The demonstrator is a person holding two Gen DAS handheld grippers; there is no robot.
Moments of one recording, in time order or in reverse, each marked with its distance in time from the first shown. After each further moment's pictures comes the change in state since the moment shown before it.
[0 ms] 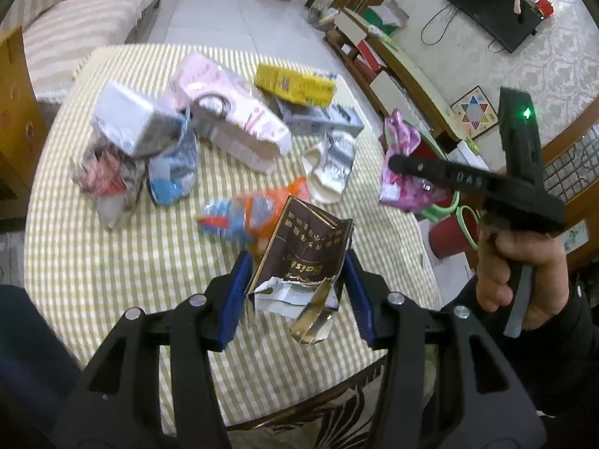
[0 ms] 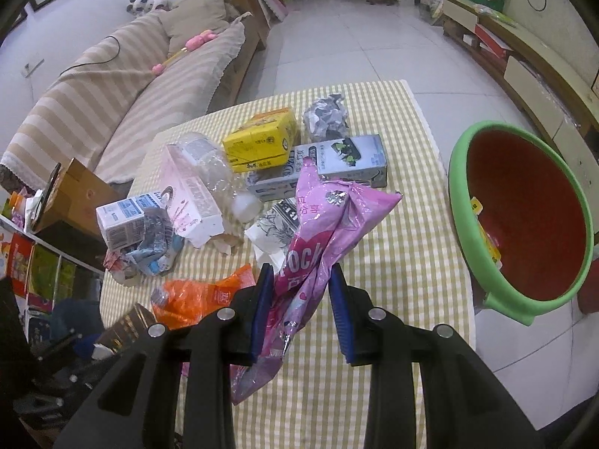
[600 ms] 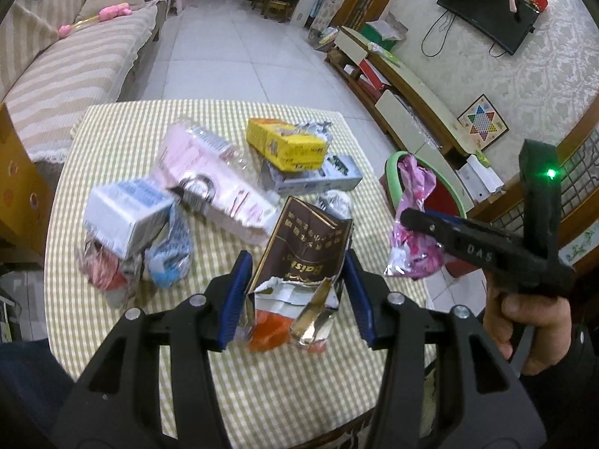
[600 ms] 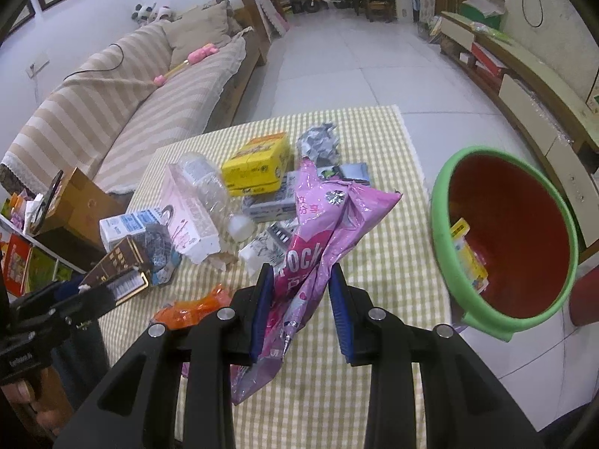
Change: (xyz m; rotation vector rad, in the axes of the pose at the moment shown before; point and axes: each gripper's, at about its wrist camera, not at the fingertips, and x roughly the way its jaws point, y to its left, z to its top) left arm 0.006 -0.032 0.061 0.054 -0.073 0.058; right arm -0.022 -0.008 0.008 -0.020 -0.075 -0.034
